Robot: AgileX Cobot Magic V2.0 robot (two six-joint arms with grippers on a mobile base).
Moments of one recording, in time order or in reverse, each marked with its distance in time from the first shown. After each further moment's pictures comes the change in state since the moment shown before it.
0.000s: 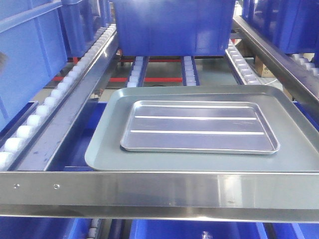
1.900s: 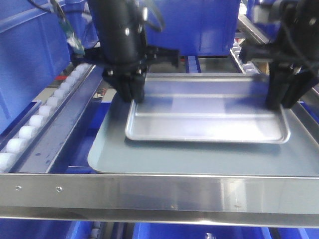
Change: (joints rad) left arm 0.014 1.232 -1.060 -0.035 0.439 -0.166; right arm 0.000 1.204 -0.666 0.001 0.092 0.092
